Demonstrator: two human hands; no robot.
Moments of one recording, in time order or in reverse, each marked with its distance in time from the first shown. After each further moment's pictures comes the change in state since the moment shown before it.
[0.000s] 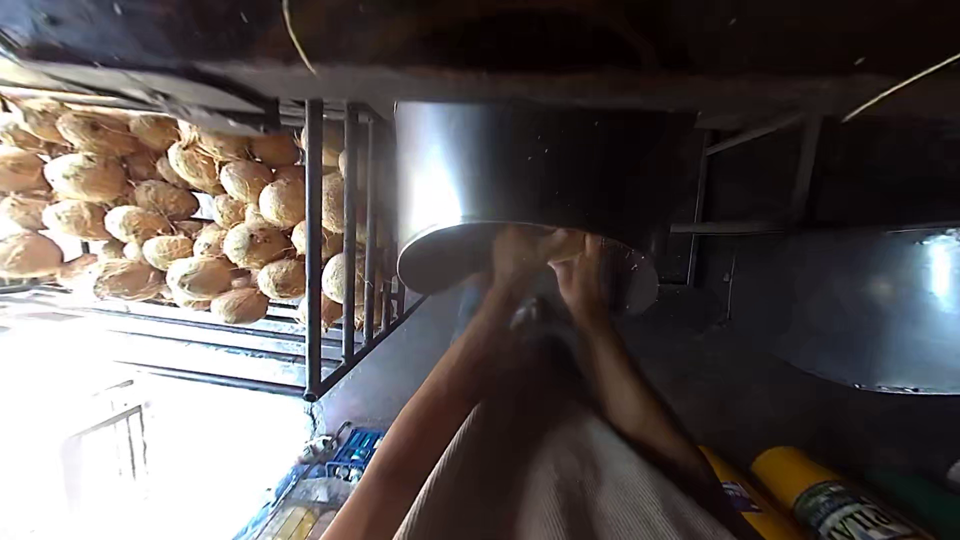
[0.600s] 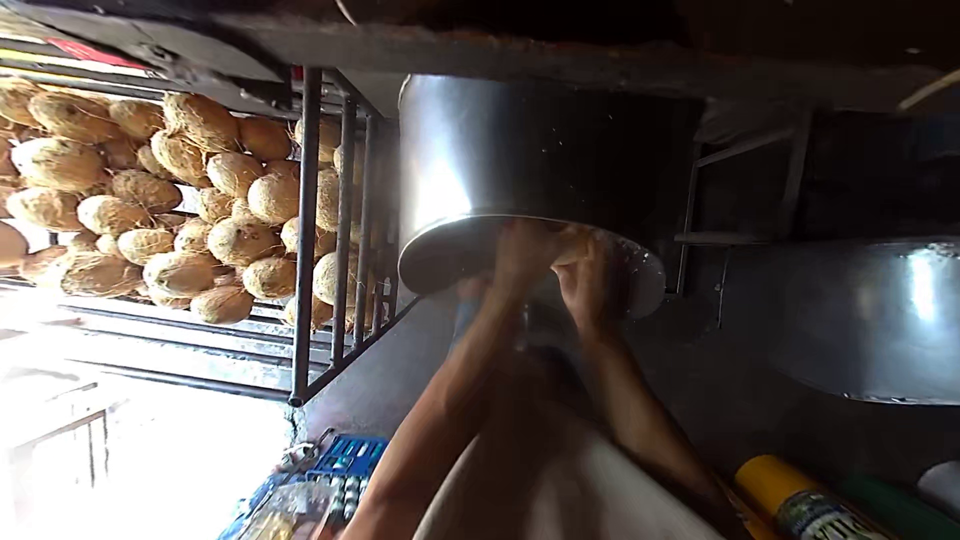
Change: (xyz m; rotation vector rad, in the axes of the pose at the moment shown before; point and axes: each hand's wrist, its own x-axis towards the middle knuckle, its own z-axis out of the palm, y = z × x) left_hand 0.010 0.016 -0.020 -0.116 -0.075 -0.039; right_hand 0.007 -0.008 0.005 -0.036 -0.048 -0.053
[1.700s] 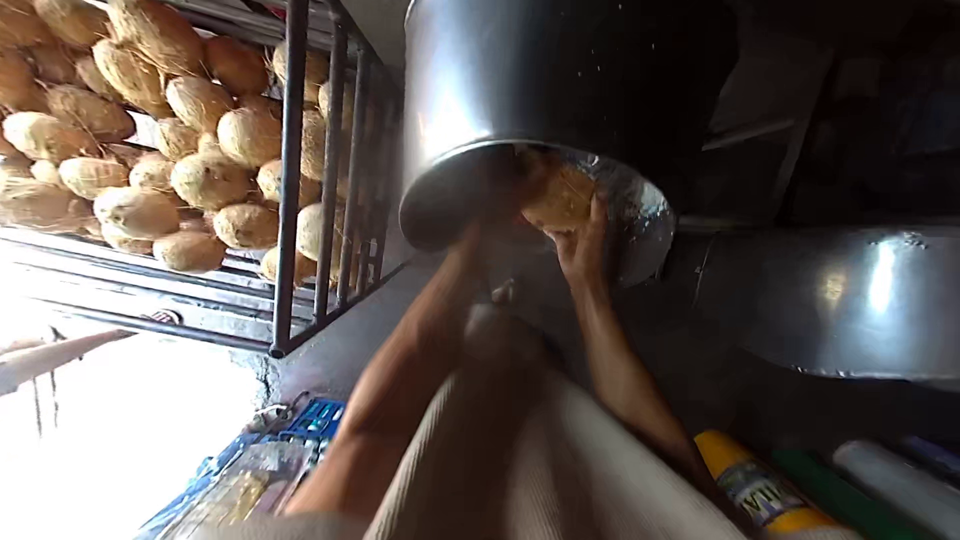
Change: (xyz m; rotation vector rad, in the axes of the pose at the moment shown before) left_hand 0.017 -0.023 -0.001 -0.234 0.020 0.094; right_hand -0.020 -0.007 -0.007 -0.087 0.029 0.070
